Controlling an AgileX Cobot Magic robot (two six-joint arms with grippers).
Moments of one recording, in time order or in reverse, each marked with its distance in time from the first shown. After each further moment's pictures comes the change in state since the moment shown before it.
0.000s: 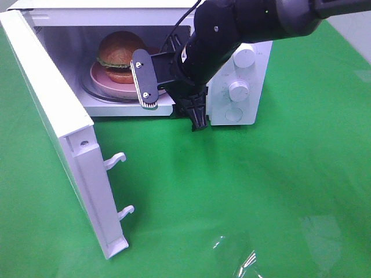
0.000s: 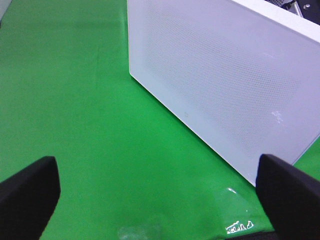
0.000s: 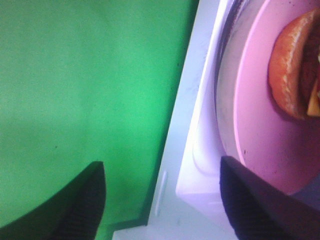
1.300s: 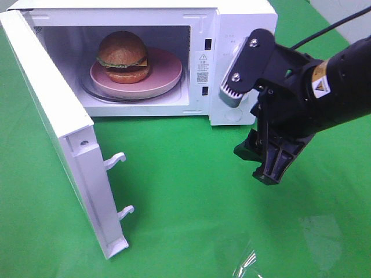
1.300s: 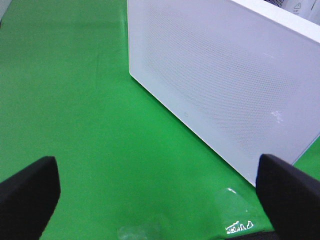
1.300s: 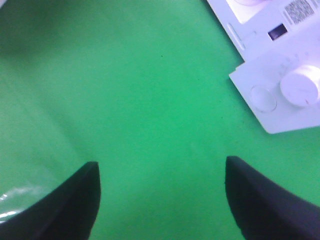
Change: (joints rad) left arm 0.000 0.000 0.000 0.000 0.000 0.000; right arm 0.000 -0.705 0.698 -0.030 -0.030 0.850
